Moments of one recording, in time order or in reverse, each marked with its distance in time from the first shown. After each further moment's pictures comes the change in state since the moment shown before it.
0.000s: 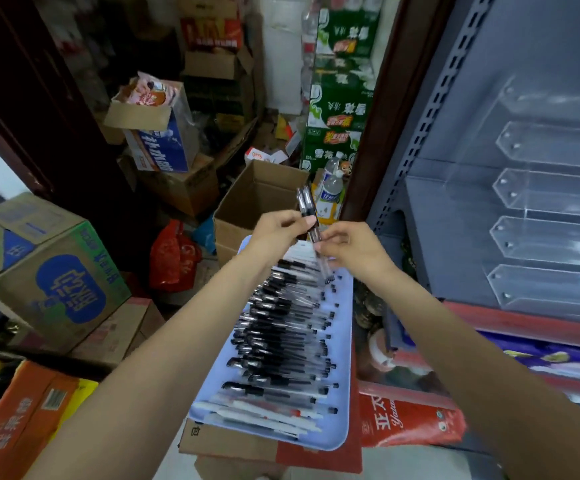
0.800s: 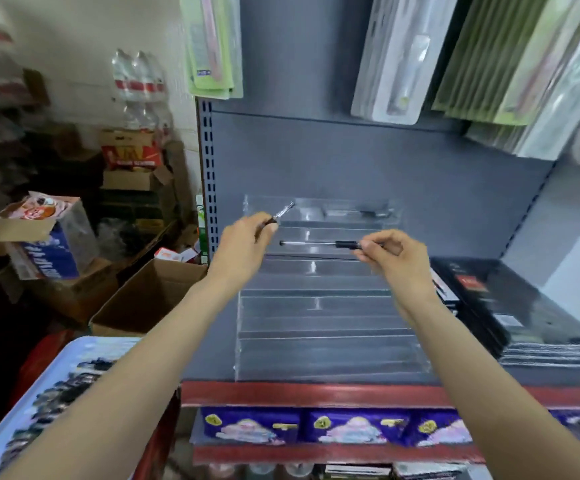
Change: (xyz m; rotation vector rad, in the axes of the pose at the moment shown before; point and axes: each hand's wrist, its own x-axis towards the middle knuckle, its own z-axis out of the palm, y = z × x) left_hand 0.013 0.186 0.284 0.615 0.200 0.626; right_hand -0.130 0.054 -0.378 0.452 0.590 -0.347
